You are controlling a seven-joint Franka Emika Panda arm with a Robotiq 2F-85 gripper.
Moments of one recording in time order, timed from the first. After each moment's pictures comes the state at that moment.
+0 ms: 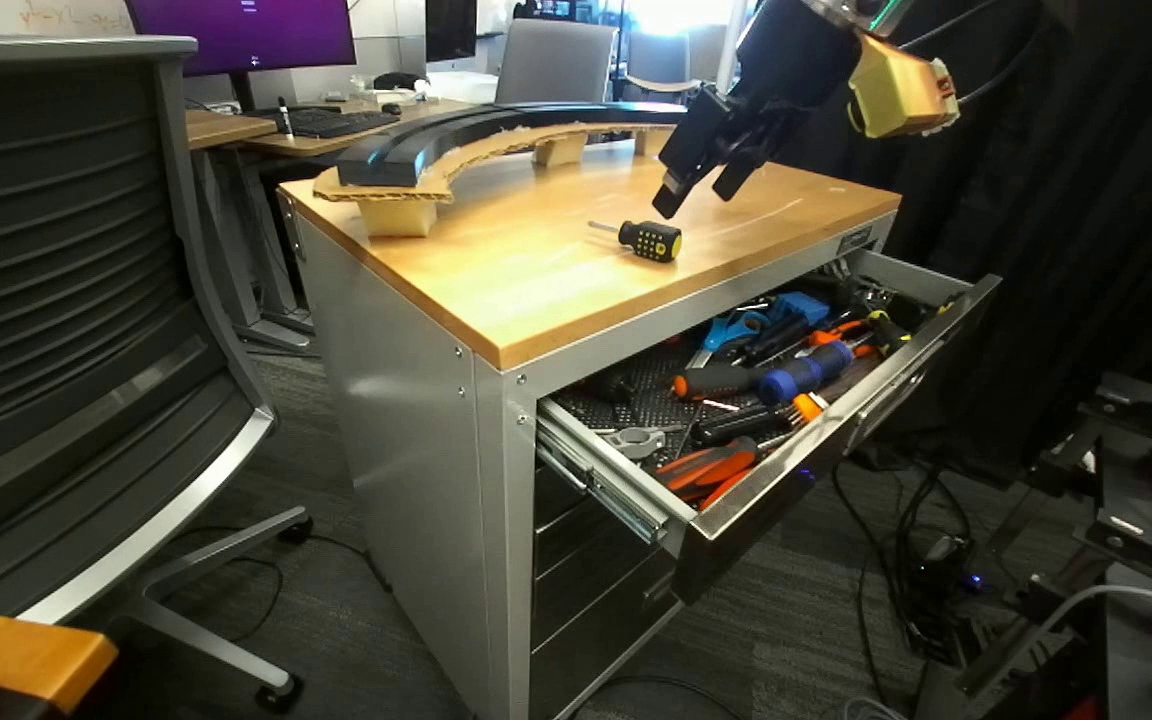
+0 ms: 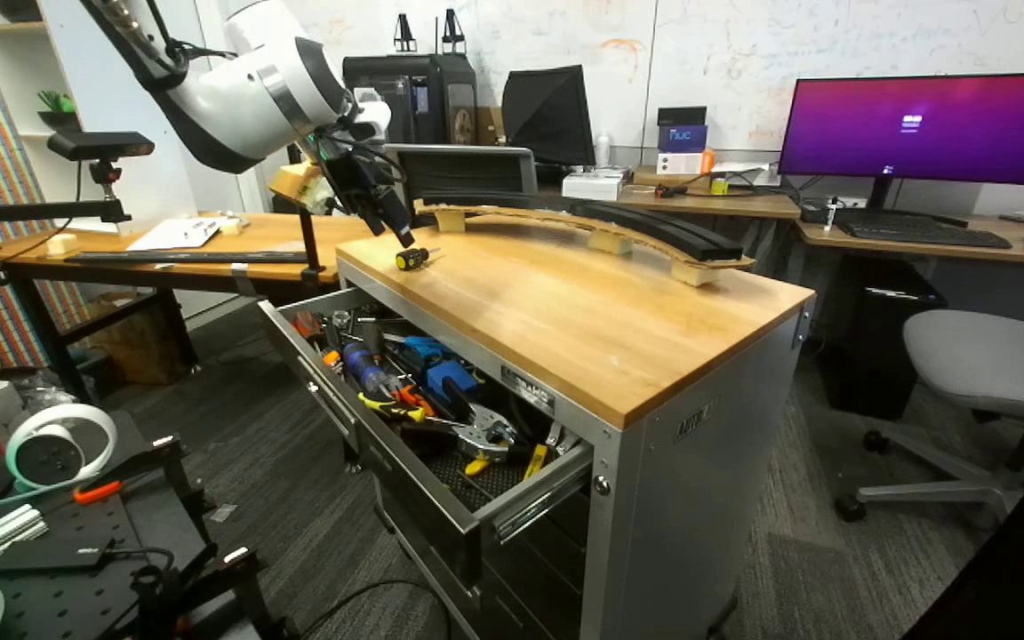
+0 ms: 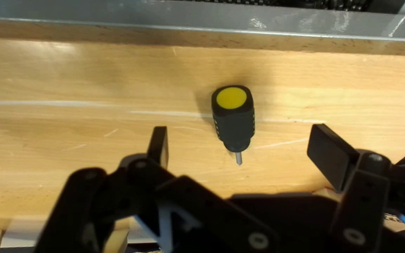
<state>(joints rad) -0.49 0.23 0.78 -2.28 -0.97 2.79 1.13</state>
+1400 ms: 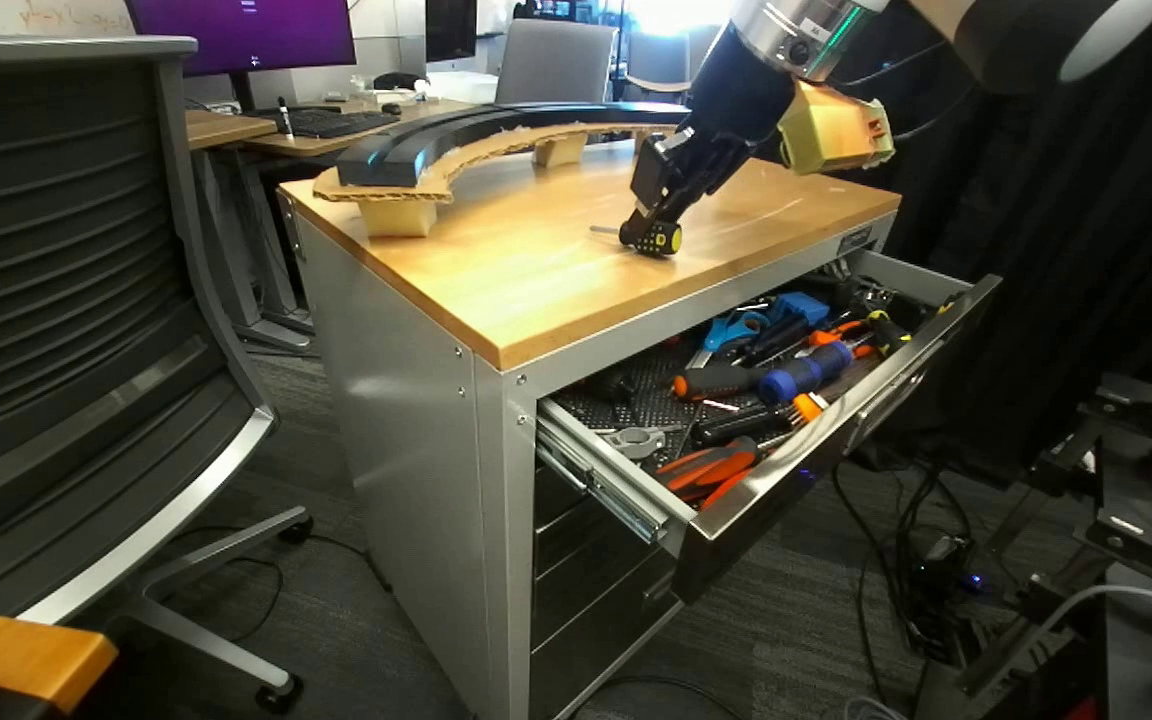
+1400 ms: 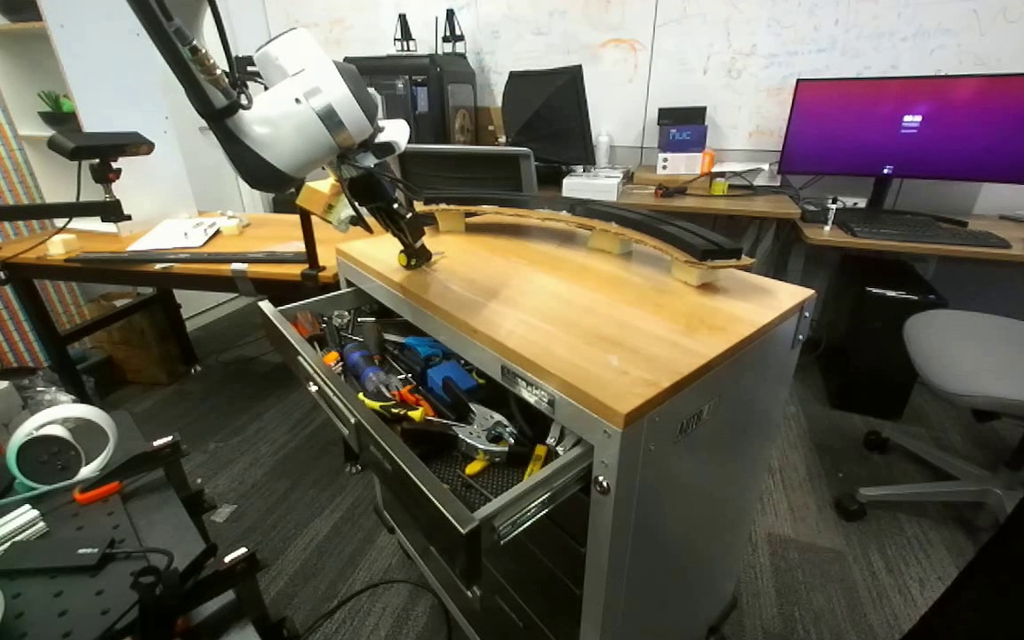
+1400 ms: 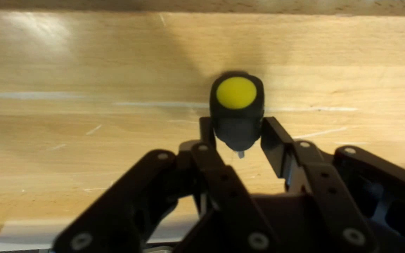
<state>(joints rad) -0.40 0.37 0.69 -2.16 -1.19 2.77 1.31</state>
